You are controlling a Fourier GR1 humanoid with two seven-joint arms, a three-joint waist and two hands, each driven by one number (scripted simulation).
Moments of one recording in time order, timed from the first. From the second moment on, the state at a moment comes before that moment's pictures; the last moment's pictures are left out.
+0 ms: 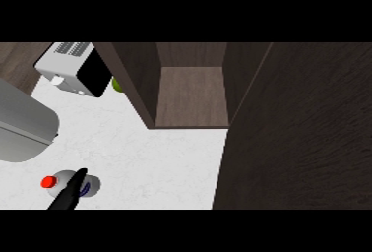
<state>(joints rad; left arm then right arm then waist) 0.43 0.02 -0.29 -2.15 -0.69 1.24 0.51 0.17 -0.15 0.65 -2.48 0.12 -0.25 0.33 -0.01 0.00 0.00</state>
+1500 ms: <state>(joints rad) 0.21 0.01 -0.14 -1.66 0.11 1.25 -0.19 0.16 -0.26 0.72 -2.47 0.14 -0.38 0.28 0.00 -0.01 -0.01</state>
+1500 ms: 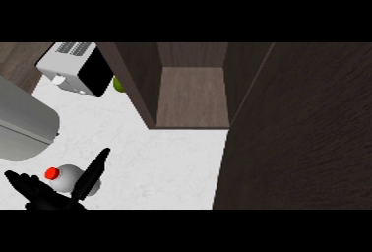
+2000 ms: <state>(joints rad) 0.21 0.00 -0.04 -1.48 0.50 1.10 -0.60 0.14 -0.27 0.75 -2.46 0.15 -0.41 0.28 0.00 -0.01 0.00</state>
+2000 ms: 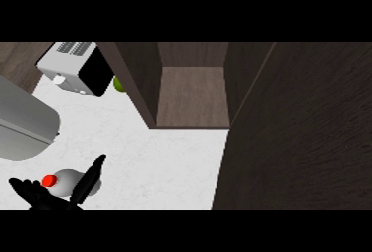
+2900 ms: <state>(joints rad) 0.13 0.00 -0.04 -1.13 1.01 0.73 -1.13 0.13 -0.31 0.77 -2.46 0.16 -0.47 0.28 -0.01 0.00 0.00</state>
